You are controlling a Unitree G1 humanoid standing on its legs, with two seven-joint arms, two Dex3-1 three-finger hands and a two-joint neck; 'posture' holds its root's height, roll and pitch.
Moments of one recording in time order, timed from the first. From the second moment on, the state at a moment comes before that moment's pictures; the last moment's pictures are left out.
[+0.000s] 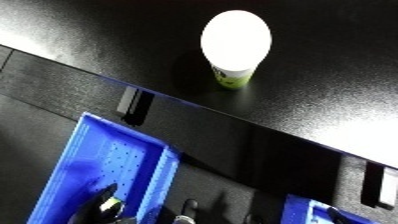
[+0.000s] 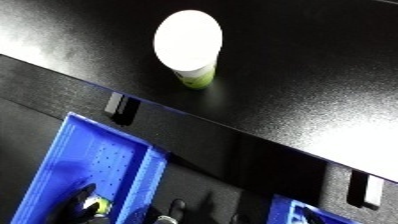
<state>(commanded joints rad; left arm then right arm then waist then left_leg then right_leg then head) -0.29 0.44 -0.23 1.11 -0.67 -0.06 -0.32 -0.32 -0.39 0.28 1.02 0.64 0.01 0.21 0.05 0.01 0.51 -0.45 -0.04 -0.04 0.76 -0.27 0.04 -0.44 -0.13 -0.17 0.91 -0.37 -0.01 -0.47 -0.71</state>
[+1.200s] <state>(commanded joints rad) -0.28 0.84 -0.27 -0.02 -1.04 0.27 -0.75 -0.17 -0.46 0.24 1.05 0.76 -0.05 0.25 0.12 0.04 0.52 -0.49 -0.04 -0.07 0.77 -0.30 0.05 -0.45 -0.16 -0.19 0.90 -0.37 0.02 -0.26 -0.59</state>
